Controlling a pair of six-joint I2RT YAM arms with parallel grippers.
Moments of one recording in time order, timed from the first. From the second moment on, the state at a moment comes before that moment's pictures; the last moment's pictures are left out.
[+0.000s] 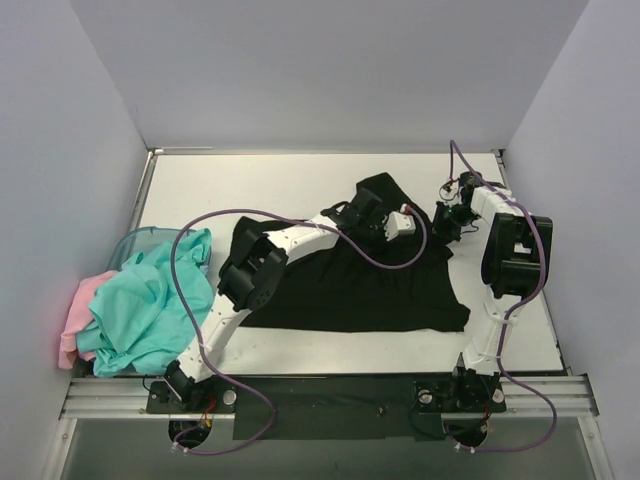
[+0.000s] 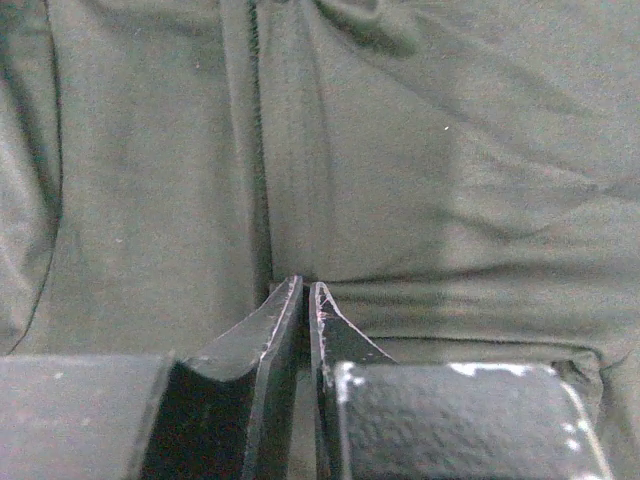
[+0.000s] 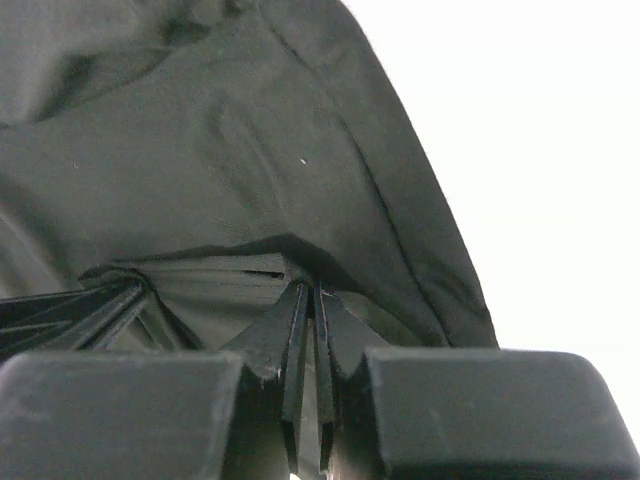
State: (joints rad) left arm -0.82 2.41 1.93 -0.31 0.46 0.43; right arm -0.11 2.06 1.45 -0.76 -0.33 0.18
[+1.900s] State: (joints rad) left arm -0.78 2.35 1.86 -0.37 0.33 0.37; right arm -0.14 1.79 1.06 -0.68 -0.20 0.40
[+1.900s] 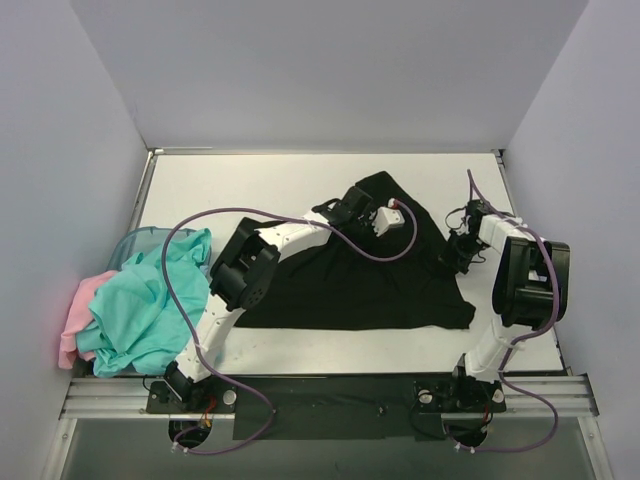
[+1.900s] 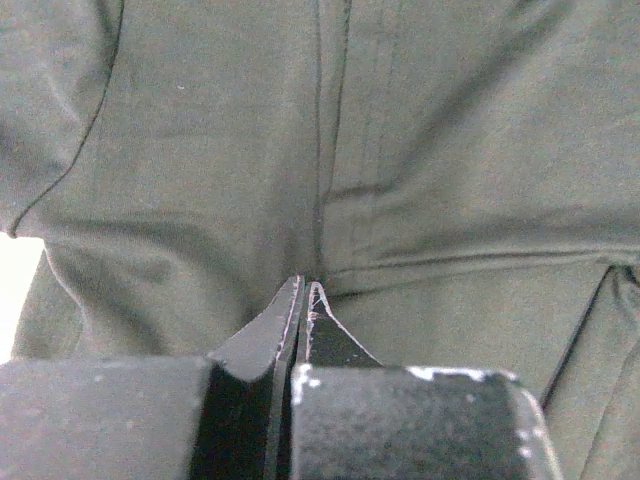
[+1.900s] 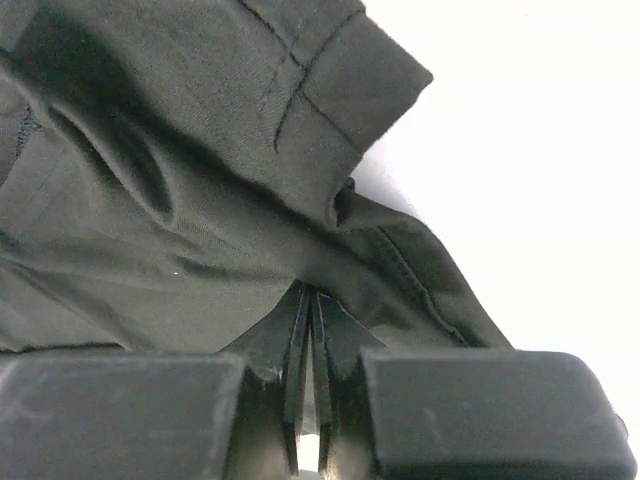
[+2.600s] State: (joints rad) left arm -0.77 2.35 1.87 -0.39 0.35 0.38; right arm 0.00 1.92 1.36 -0.71 -0.17 0.29
